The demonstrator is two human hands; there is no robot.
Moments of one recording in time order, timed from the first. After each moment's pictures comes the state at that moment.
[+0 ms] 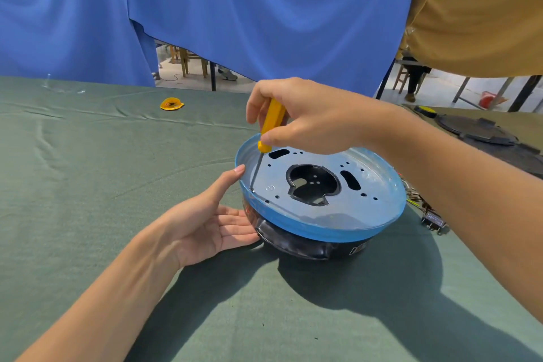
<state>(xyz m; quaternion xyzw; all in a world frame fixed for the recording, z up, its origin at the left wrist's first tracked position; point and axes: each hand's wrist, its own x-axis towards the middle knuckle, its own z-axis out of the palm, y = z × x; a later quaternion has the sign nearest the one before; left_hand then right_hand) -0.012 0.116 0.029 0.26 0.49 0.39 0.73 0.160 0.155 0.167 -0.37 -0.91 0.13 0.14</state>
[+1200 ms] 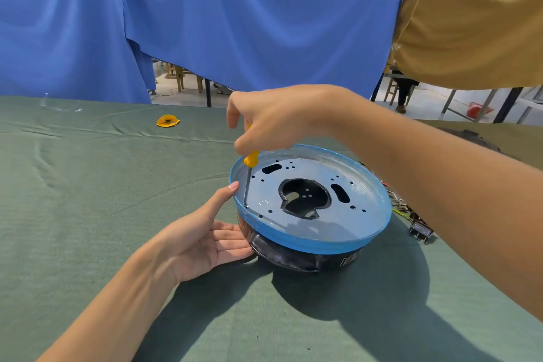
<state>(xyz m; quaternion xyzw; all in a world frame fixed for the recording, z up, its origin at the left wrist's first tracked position) -0.013 0.117 0.026 0.26 0.49 0.39 0.73 0.128 0.154 0.196 -0.42 -0.90 0.02 -0.02</state>
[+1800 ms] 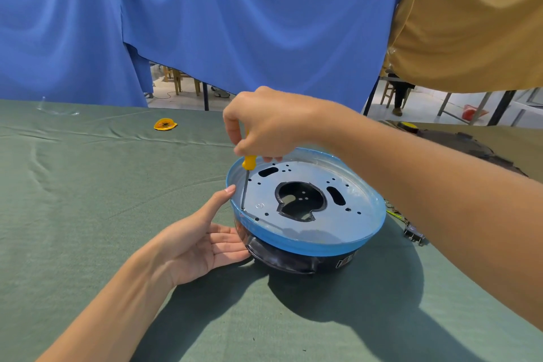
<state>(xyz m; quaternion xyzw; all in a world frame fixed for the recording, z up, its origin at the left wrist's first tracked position) -0.012 0.116 0.026 0.25 0.50 0.40 0.73 0.127 0.151 0.193 -0.41 -0.91 0.00 0.02</state>
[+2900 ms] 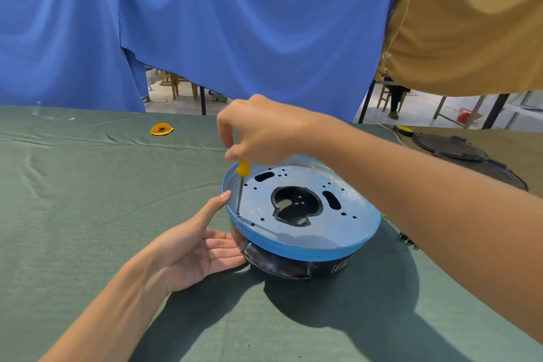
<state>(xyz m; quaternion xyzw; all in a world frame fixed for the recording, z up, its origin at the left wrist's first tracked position) -0.012 0.116 0.025 0.26 0.50 0.40 0.72 0.127 0.154 0.189 -0.39 -0.92 -0.03 0.03</state>
